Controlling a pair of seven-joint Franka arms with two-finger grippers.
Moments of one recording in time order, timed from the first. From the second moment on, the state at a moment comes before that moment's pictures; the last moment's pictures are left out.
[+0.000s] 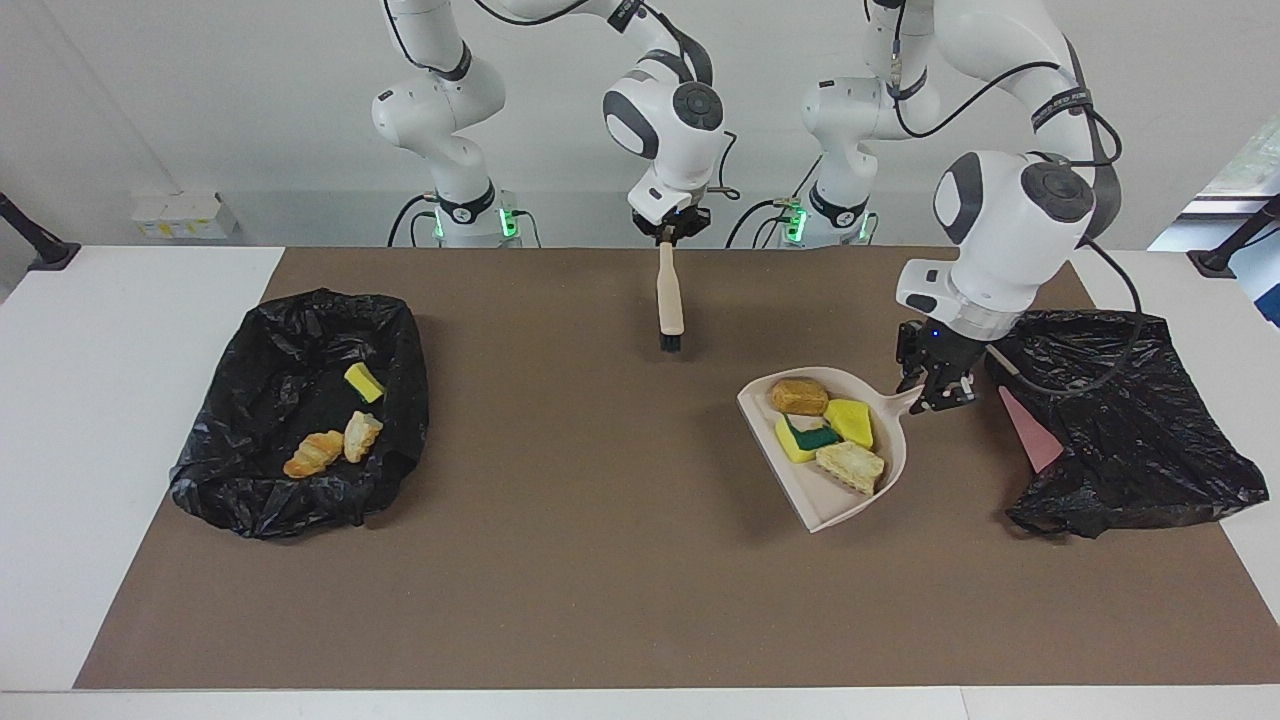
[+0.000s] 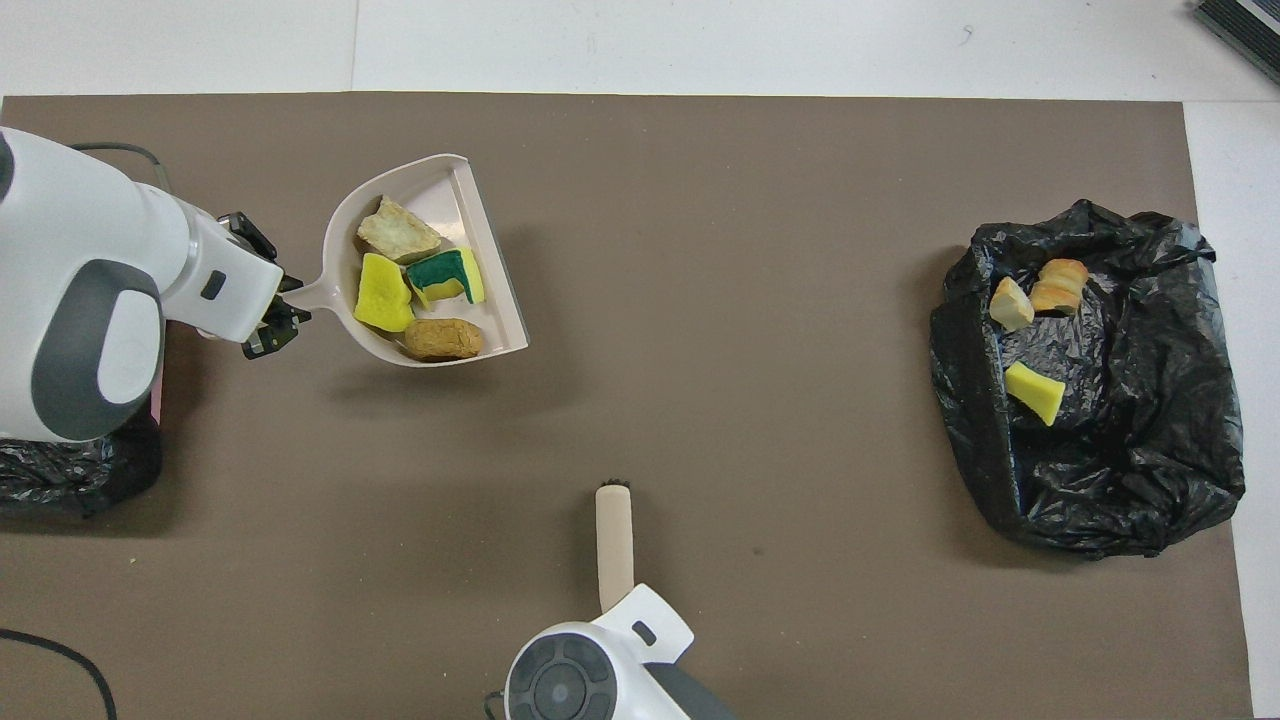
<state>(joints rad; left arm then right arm) -0.08 0.15 -0.07 -1.79 -0.05 2.00 1.20 0.66 0.02 0.33 -2.19 0.19 1.97 0.90</state>
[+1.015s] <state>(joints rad) 0.41 0.15 -0.05 -1.66 0.04 1.84 1.79 0.69 -0.04 0.33 -2.34 0.29 2.08 0.82</state>
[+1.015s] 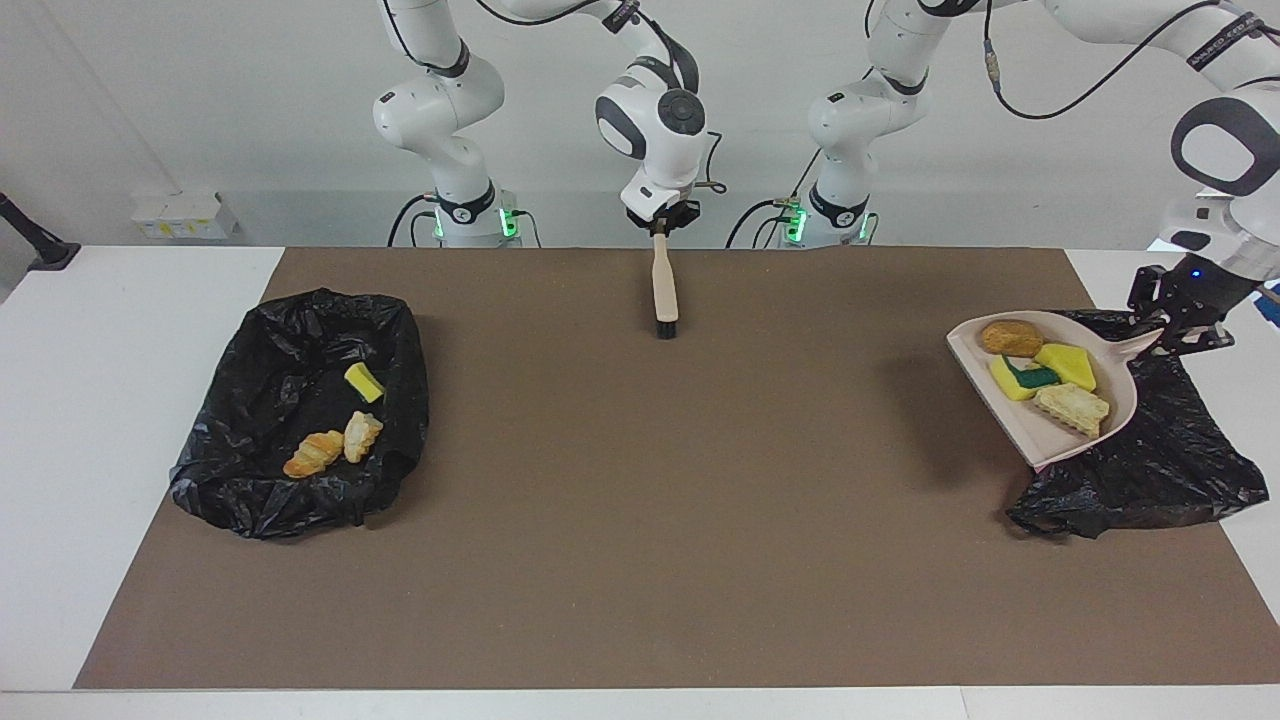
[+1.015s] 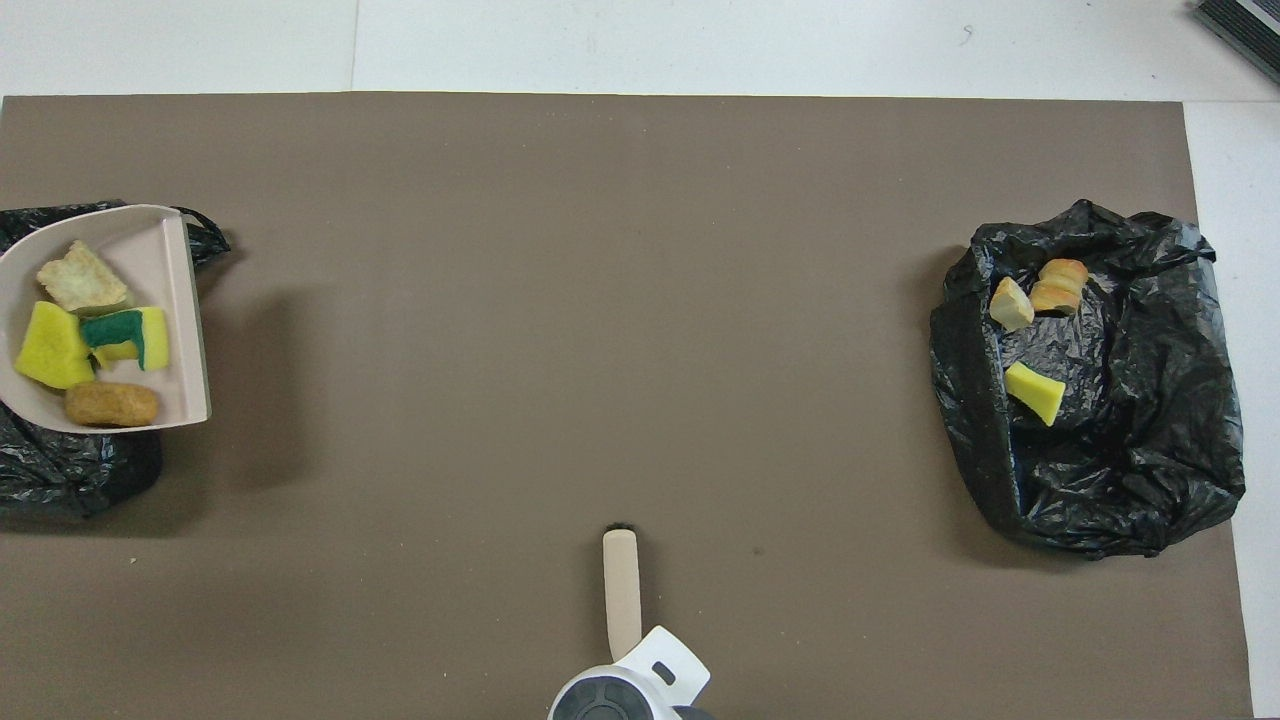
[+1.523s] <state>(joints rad) 0.46 0.22 -0.06 -1.54 0.38 1.87 1.88 0.68 -0.04 0.33 -2.34 0.29 2.08 0.81</state>
